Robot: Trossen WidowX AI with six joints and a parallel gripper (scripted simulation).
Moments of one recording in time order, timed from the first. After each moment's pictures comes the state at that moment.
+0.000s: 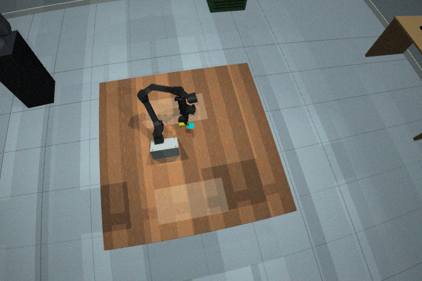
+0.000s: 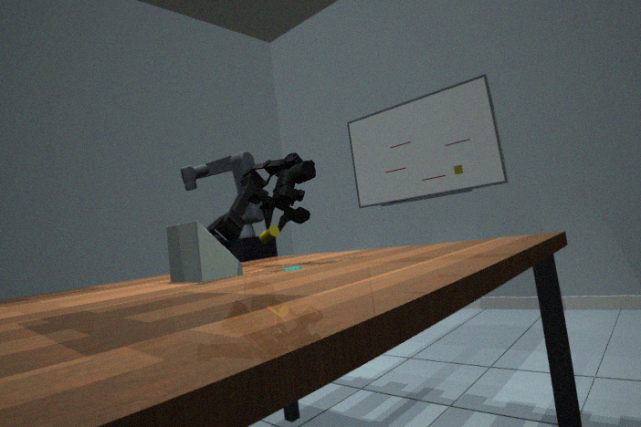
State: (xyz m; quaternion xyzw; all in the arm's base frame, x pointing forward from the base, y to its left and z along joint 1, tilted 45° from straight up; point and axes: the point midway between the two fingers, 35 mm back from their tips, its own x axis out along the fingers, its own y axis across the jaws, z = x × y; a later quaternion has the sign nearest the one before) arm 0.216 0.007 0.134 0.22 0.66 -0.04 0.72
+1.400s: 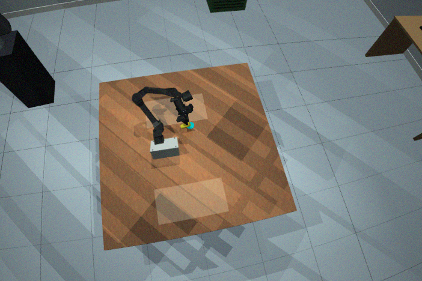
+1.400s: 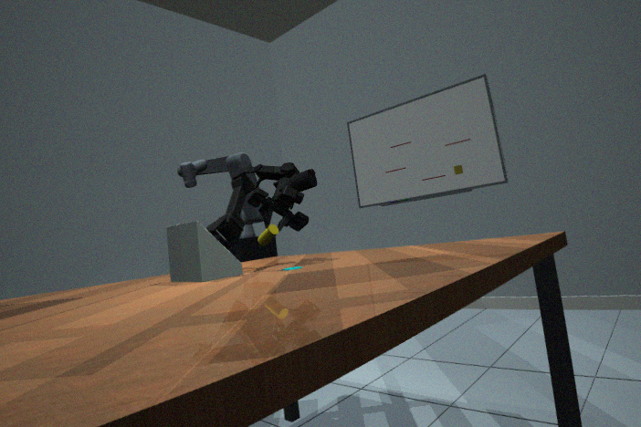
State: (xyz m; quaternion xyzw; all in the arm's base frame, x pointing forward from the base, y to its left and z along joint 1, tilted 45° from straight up) arm 0.216 0.007 0.130 0.18 0.58 -0.11 0.78
